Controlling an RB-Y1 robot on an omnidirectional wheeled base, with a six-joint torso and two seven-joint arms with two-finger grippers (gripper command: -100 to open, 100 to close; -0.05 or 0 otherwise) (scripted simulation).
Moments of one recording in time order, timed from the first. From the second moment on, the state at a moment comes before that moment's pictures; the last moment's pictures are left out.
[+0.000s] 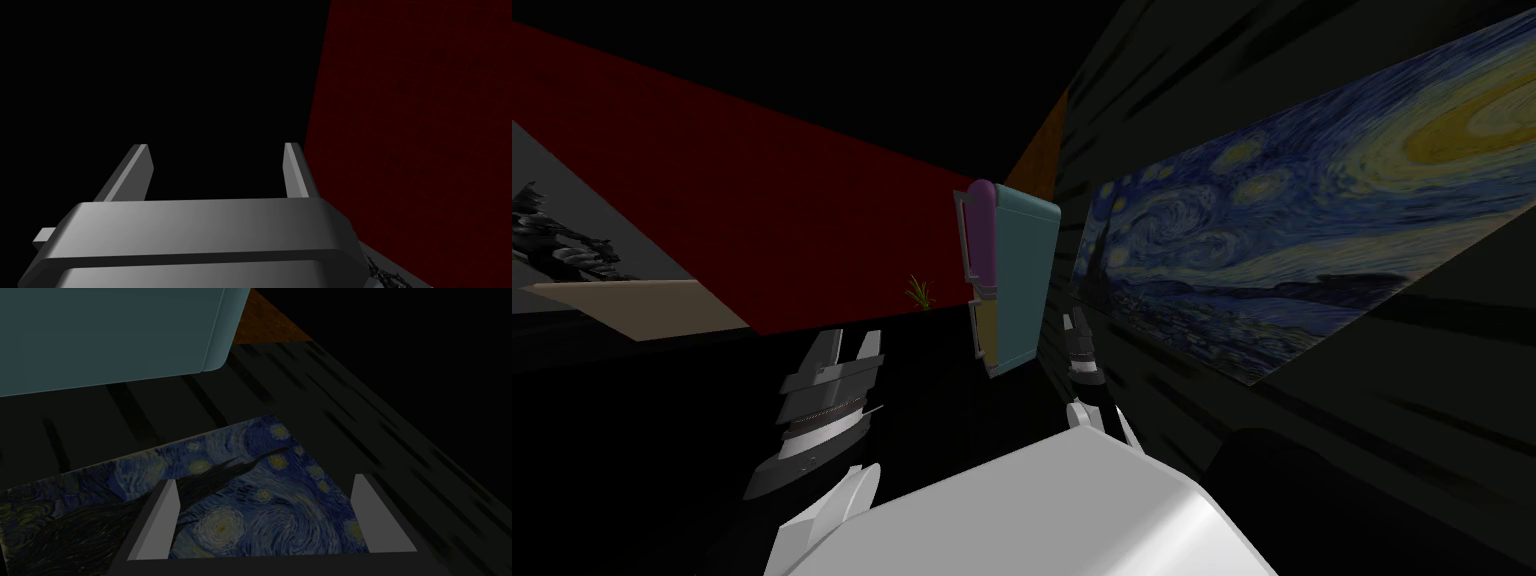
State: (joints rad) left arm 0.51 0.03 0.04 -2.21 0.06 -0.65 0.01; right arm 0.55 0.01 0.07 -2.29 0.01 -0.52 0.13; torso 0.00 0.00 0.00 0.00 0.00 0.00
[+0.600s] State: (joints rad) left arm 0.51 0.03 0.04 -2.21 0.06 -0.65 0.01; right arm 0.55 0.01 0.07 -2.29 0.01 -0.52 0.13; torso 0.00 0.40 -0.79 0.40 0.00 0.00
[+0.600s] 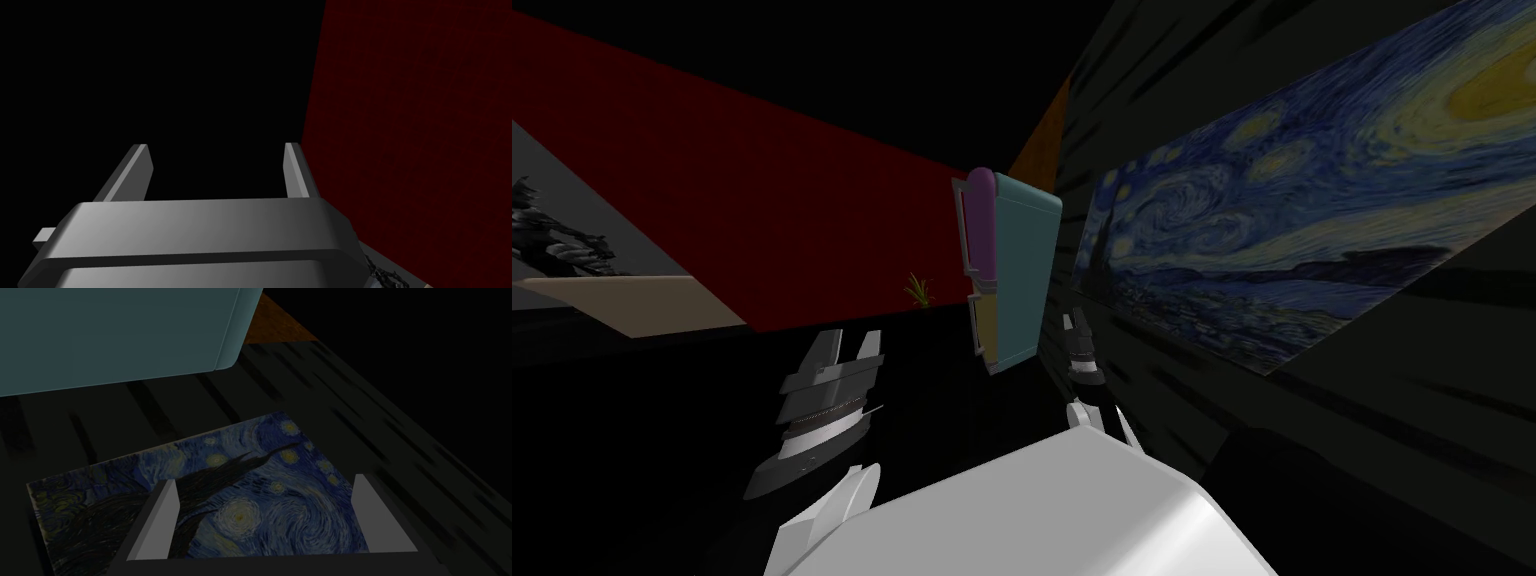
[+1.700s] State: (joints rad) left arm 0.51 0.03 0.04 -2.21 0.06 -0.65 0.01; right arm 0.55 -0.16 0.05 -2.28 0.16 -0.46 0.18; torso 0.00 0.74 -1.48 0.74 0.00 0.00
